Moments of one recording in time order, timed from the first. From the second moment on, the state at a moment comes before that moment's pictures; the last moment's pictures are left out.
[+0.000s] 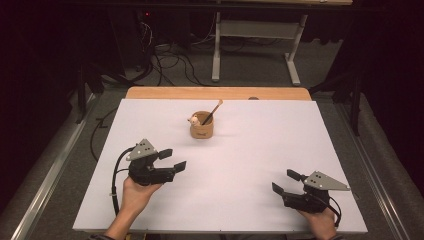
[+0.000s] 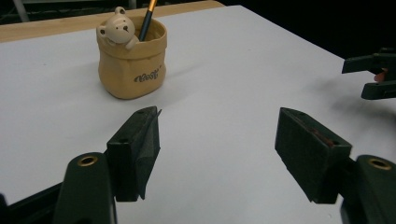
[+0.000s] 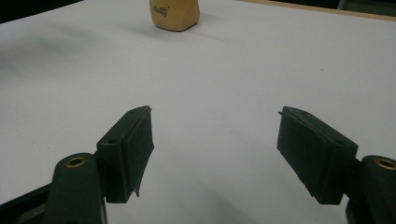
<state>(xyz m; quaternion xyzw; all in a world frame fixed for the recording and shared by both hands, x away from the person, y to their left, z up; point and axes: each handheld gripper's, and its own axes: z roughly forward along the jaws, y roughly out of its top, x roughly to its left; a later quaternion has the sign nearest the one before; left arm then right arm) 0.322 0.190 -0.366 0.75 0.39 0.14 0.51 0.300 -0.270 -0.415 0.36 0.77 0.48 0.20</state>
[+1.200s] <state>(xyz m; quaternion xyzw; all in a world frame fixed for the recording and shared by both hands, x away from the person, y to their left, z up) 0.305 0.181 -0.391 0.76 0.39 0.12 0.51 0.300 -0.270 -0.416 0.36 0.77 0.48 0.20</state>
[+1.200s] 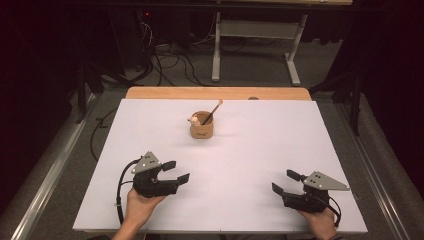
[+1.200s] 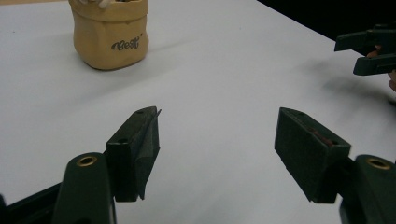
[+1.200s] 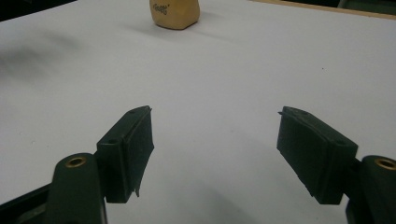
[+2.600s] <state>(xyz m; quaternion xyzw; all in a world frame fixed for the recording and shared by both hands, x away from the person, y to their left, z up) 0.309 0.176 -0.414 0.77 0.40 0.13 0.49 0.299 -0.268 -0.416 0.36 0.78 0.48 0.20</state>
